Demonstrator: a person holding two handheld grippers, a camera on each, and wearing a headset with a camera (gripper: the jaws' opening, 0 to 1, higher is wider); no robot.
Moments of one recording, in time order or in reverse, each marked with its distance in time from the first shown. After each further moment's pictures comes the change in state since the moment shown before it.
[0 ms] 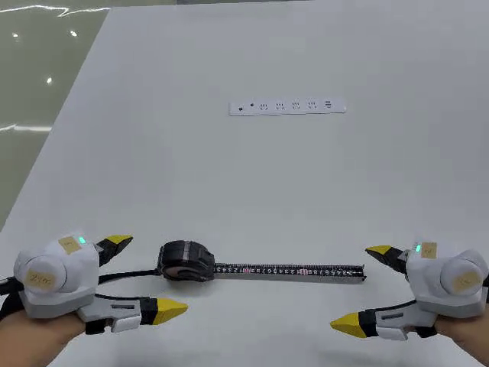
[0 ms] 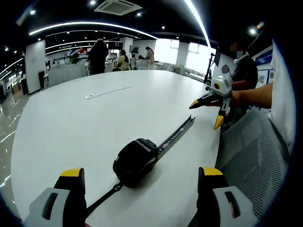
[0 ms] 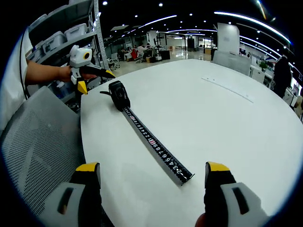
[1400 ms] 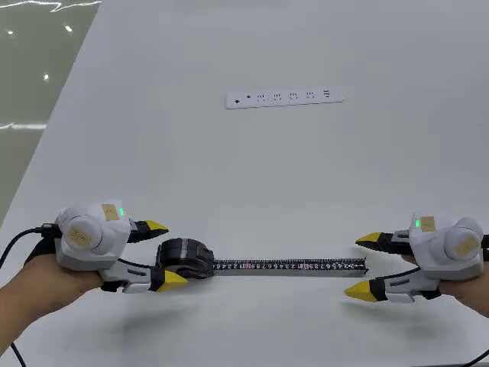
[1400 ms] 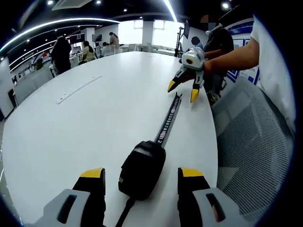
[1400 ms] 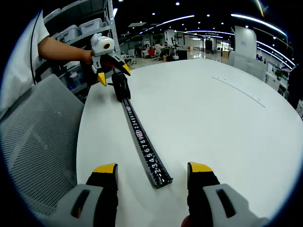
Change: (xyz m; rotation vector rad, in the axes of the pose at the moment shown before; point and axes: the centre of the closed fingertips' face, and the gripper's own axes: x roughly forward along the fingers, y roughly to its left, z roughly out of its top) left arm 0.044 0.007 0.003 0.264 0.170 -0.202; right arm 0.020 -0.036 -0.017 -0.100 0.014 0.145
